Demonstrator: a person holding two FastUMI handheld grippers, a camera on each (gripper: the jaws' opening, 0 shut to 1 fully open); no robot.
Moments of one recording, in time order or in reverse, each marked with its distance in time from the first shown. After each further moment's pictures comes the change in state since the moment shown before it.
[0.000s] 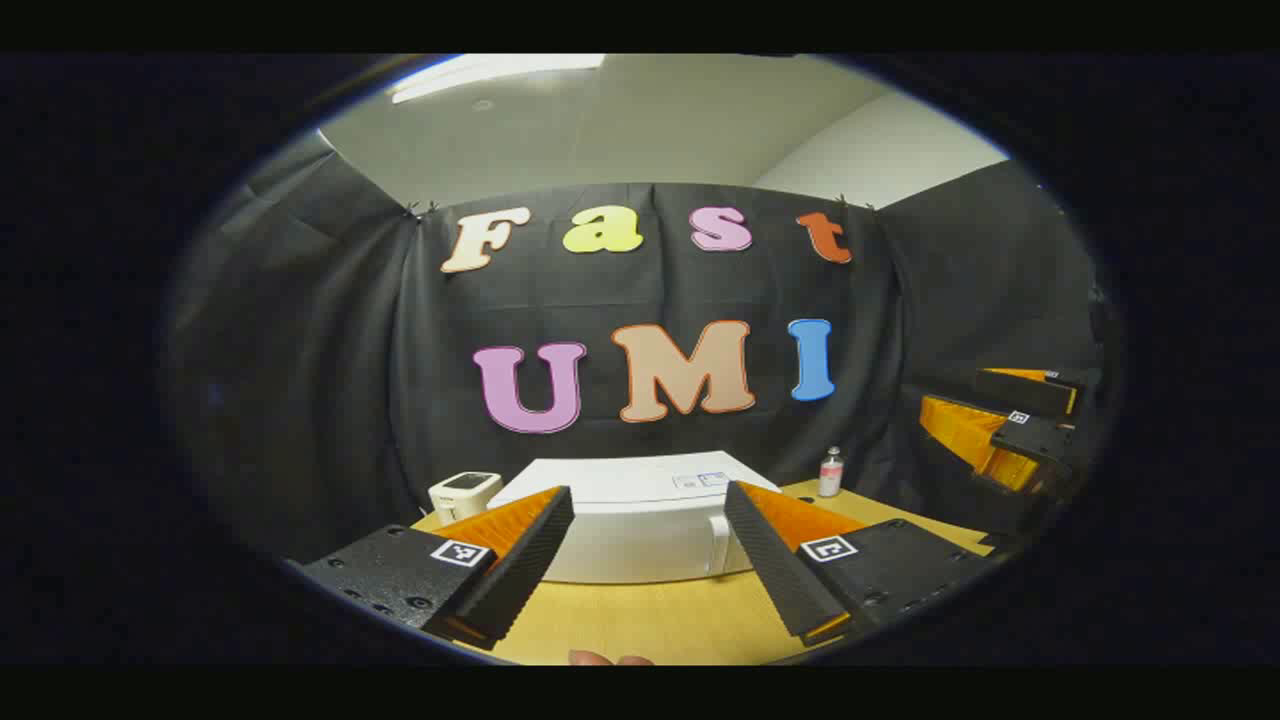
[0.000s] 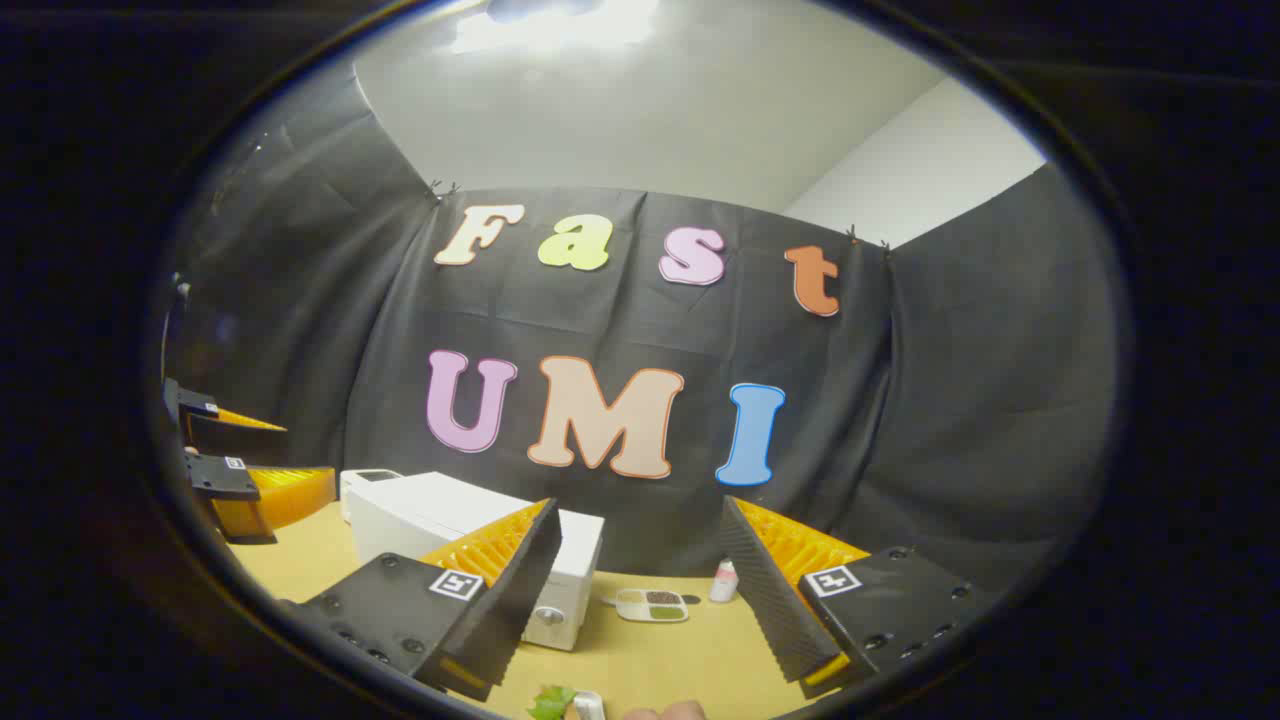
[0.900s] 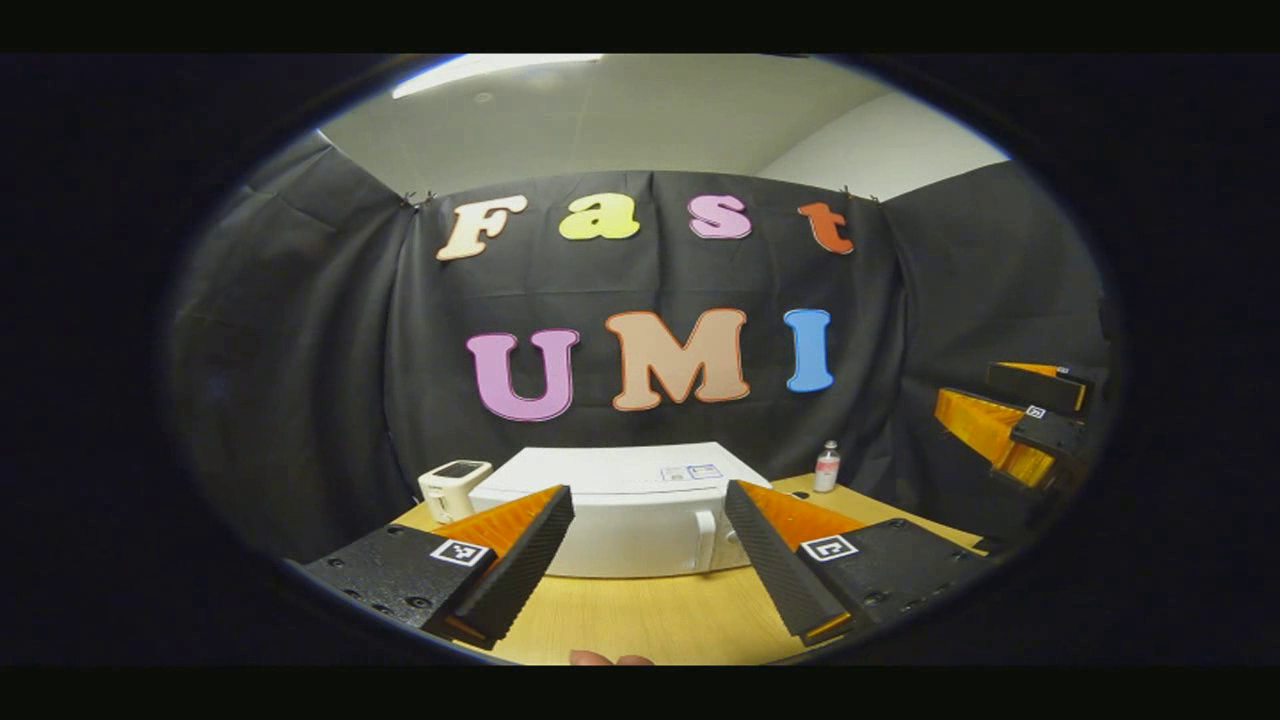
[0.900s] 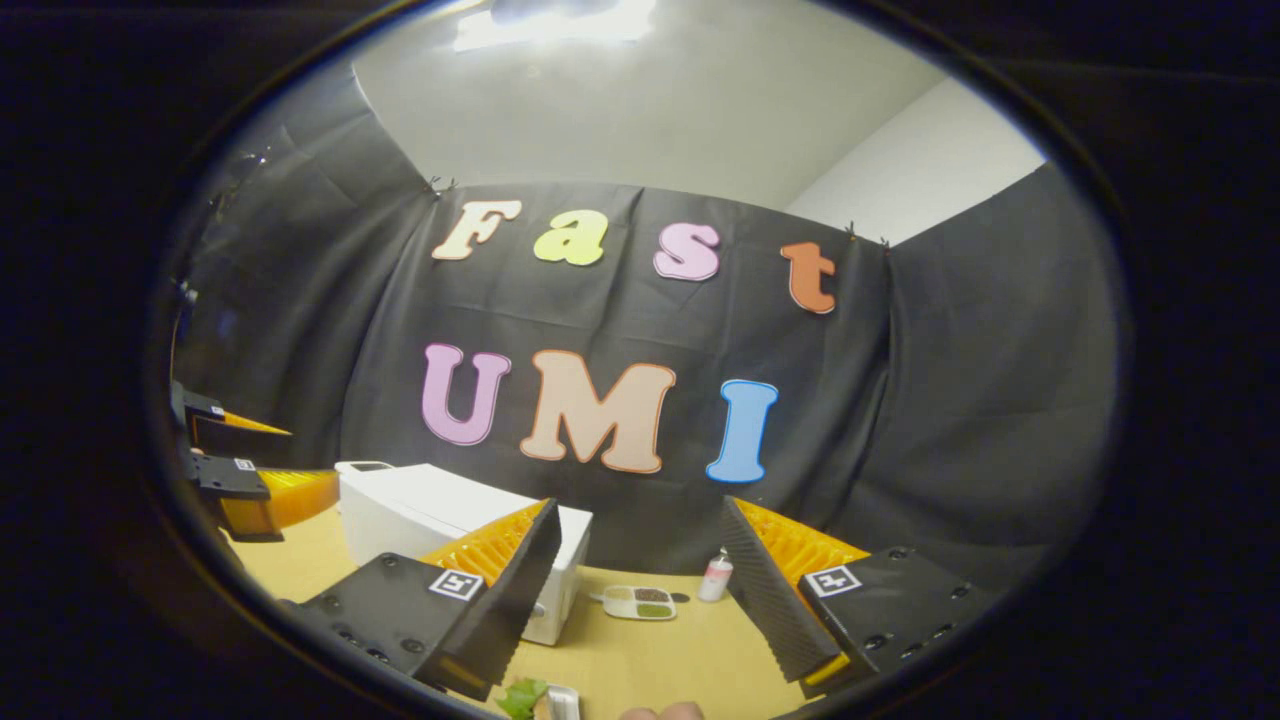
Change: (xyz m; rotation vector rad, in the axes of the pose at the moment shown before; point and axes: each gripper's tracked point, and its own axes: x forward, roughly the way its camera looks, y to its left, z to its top) left arm 0.012 -0.022 -0.008 -0.020 0.035 0.006; right arm 0.003 -0.026 -0.007 -0.005 0.010 0.011
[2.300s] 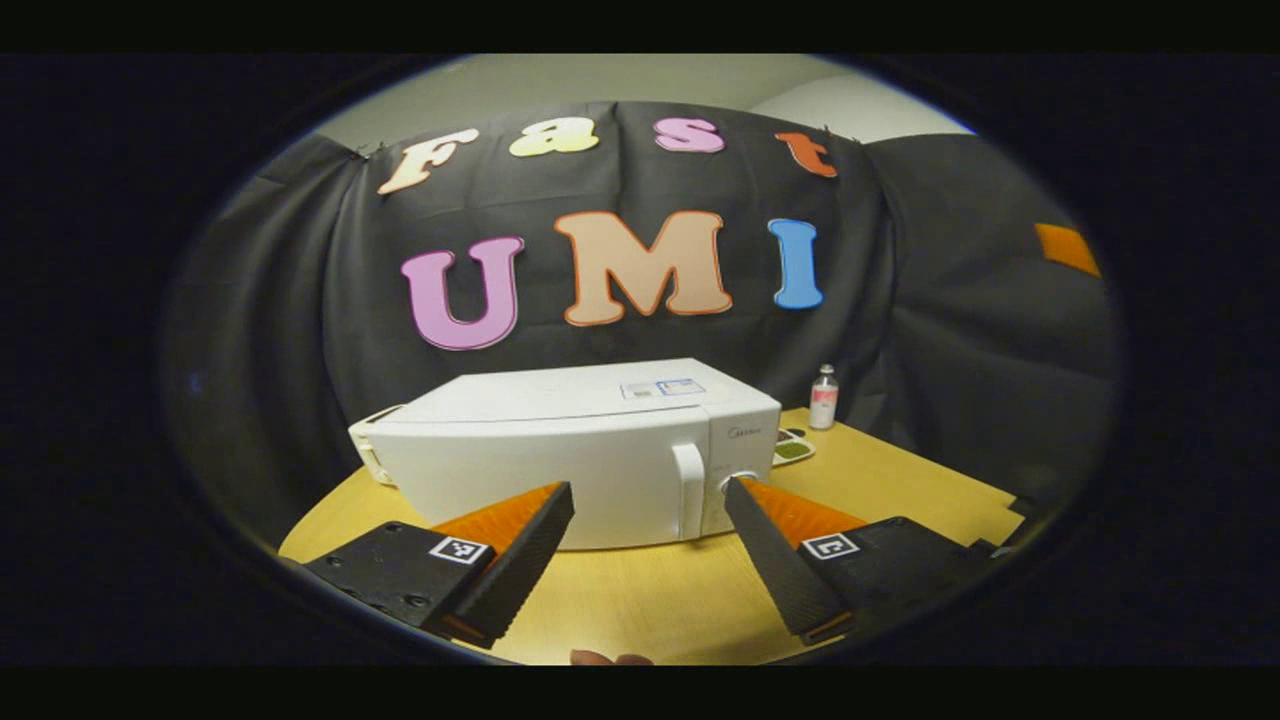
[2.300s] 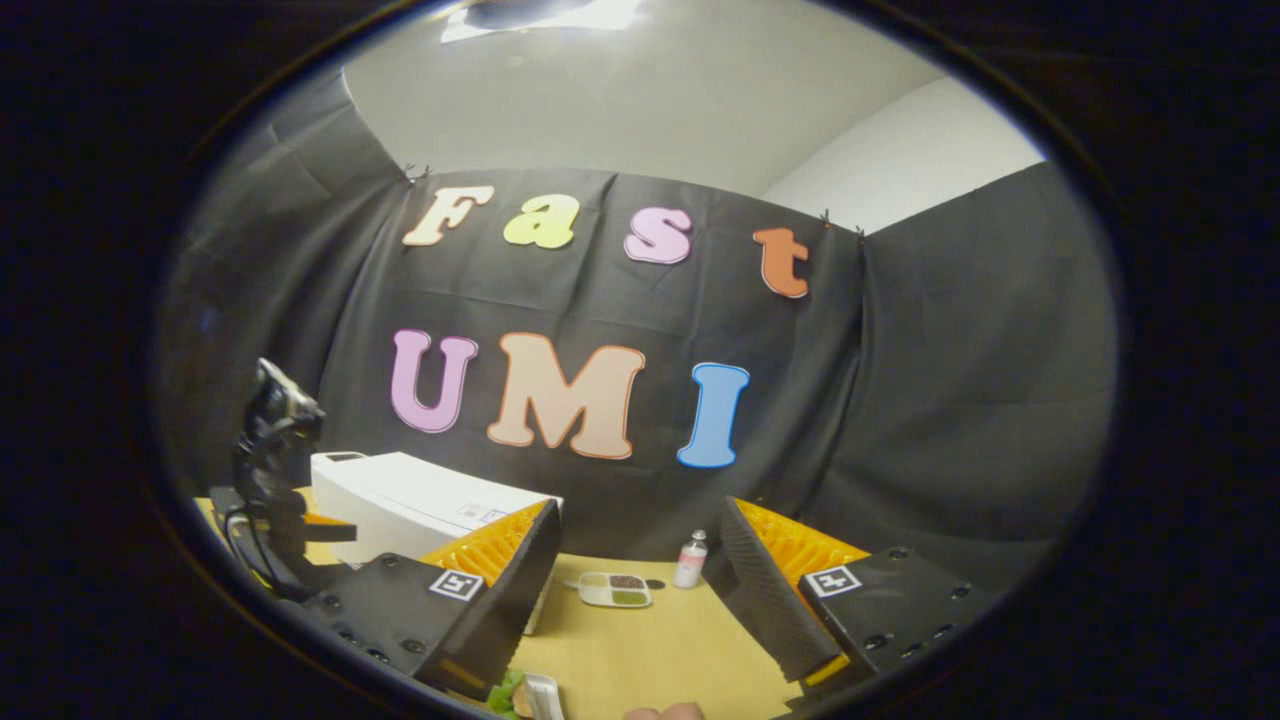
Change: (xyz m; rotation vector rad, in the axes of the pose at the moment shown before) left arm 0.100 -0.041 -0.151 0.029 0.243 -0.101; right arm -0.004 -0.035 -0.012 -0.014 0.068 -0.089
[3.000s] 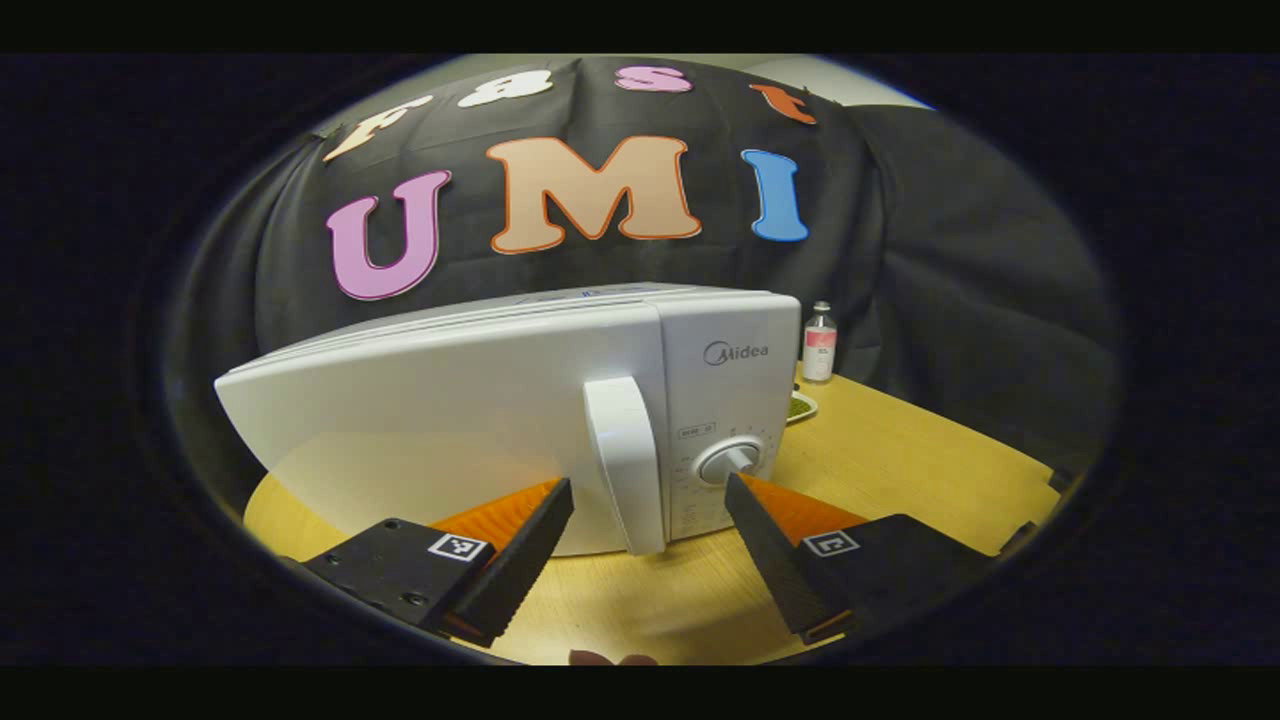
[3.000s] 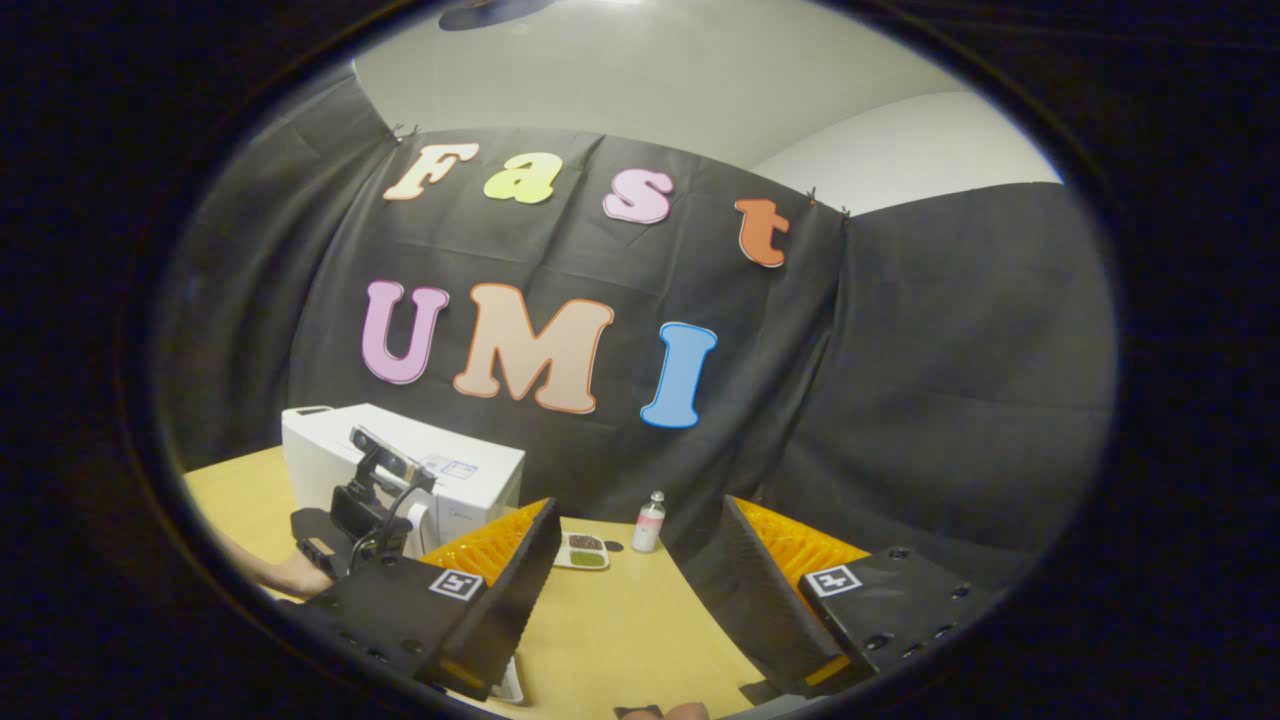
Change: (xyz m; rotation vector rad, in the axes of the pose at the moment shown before) left arm 0.112 -0.035 -0.074 0.018 0.118 -0.062; right arm -0.016 -0.031 -0.029 -0.087 0.138 -0.054
